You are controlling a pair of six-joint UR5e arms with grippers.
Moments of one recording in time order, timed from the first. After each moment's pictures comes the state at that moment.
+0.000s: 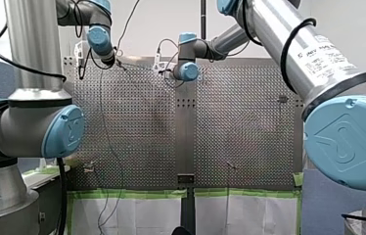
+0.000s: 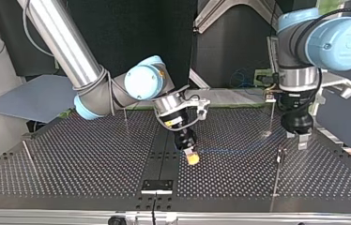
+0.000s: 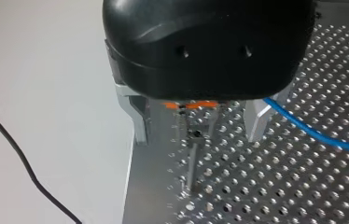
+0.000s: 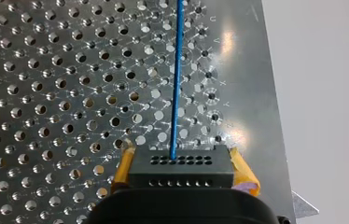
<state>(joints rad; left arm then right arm) -0.01 -1.41 -1.74 -3.12 -1.76 -1.61 2.37 -0.92 0.96 -0.23 1.50 1.68</state>
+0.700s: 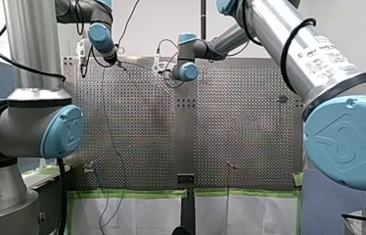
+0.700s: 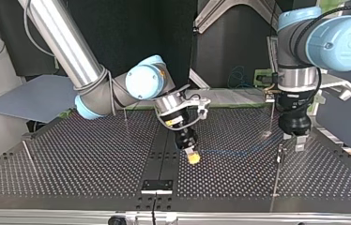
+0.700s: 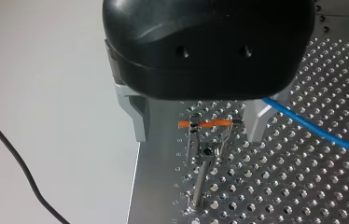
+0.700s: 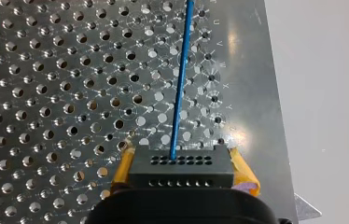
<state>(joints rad) -0.03 -1.41 -1.72 -3.15 -1.75 -1.63 2.37 -0.92 0.96 -0.23 1.50 1.68</state>
